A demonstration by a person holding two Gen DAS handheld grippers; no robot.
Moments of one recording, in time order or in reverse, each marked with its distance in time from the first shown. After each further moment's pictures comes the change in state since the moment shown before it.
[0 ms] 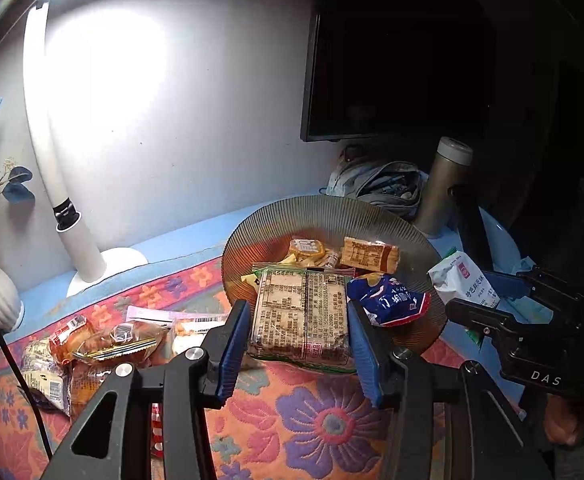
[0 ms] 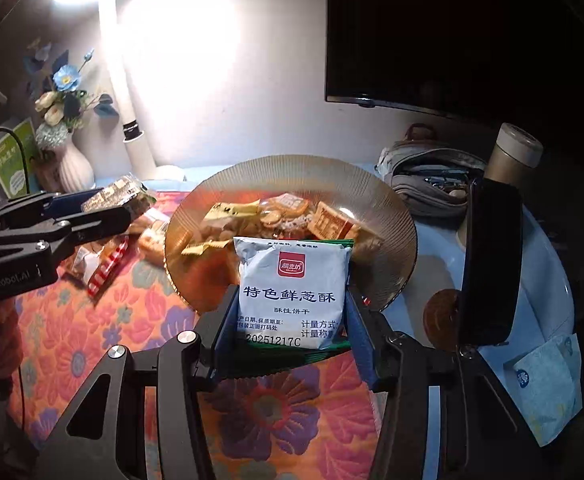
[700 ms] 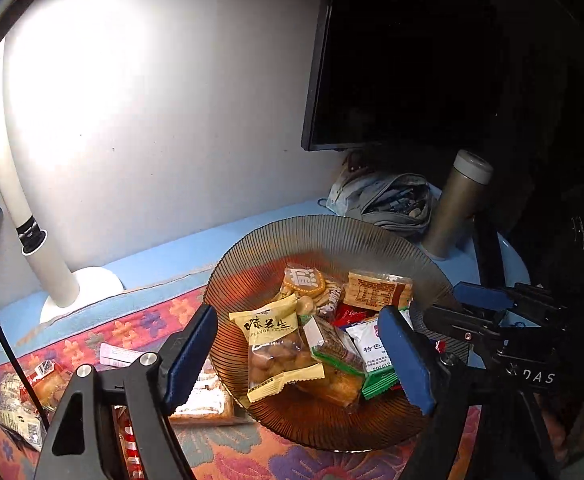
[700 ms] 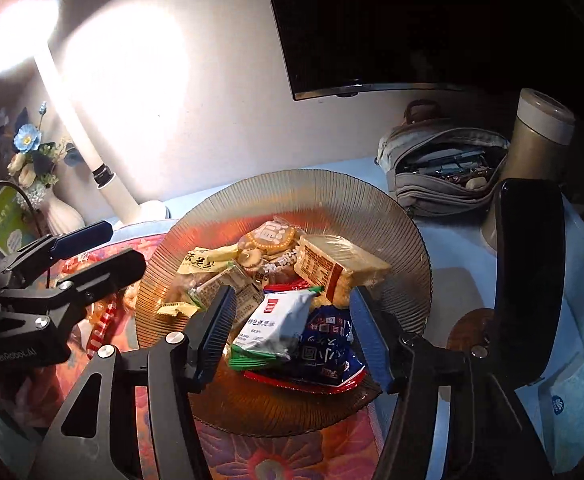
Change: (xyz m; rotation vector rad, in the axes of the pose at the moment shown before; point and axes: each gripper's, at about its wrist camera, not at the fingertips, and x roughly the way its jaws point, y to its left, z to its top) left arm 0.045 0.013 0.034 -0.038 0.000 -0.024; right arm 0.051 -0.037 0.033 0.158 0.045 0.086
